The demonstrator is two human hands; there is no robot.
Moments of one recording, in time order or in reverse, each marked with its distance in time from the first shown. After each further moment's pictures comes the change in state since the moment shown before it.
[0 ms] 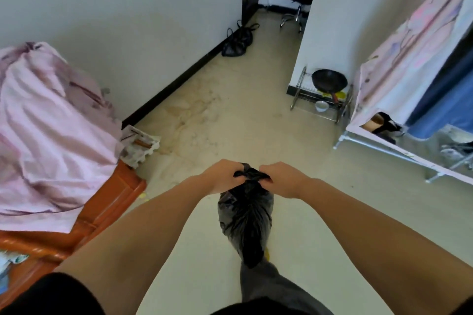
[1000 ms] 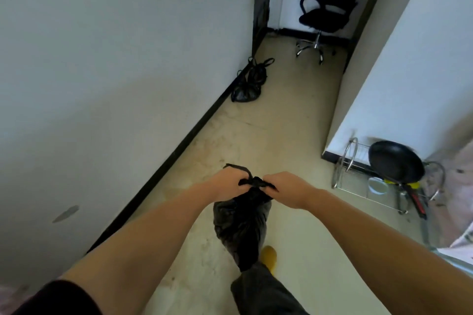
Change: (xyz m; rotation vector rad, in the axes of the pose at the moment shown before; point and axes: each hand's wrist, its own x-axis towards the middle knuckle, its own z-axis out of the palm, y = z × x) left_hand 0.558 -0.307 -0.410 0.100 -0.035 0.073; right_hand 0.649 0.147 -0.343 -0.013 0.036 -0.007
